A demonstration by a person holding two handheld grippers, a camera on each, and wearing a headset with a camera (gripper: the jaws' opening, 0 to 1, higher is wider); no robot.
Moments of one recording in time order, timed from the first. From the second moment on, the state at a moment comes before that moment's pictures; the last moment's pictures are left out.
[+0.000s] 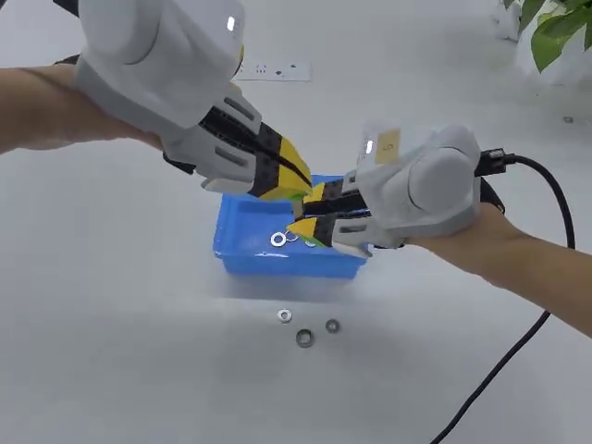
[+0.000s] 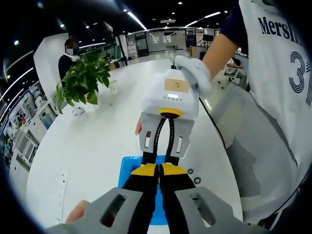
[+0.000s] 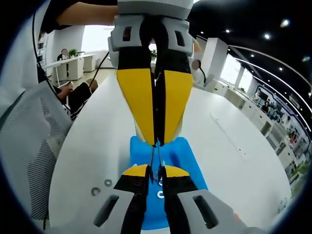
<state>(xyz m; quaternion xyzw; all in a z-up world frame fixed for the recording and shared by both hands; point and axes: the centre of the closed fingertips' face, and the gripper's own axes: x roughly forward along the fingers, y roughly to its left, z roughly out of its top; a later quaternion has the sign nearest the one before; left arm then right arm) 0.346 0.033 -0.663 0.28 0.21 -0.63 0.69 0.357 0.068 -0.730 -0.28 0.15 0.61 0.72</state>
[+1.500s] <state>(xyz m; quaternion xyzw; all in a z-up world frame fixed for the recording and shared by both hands) 0.253 0.023 -0.677 0.25 0.21 -0.64 0.70 0.265 0.060 -0.751 -0.28 0.17 0.64 0.70</state>
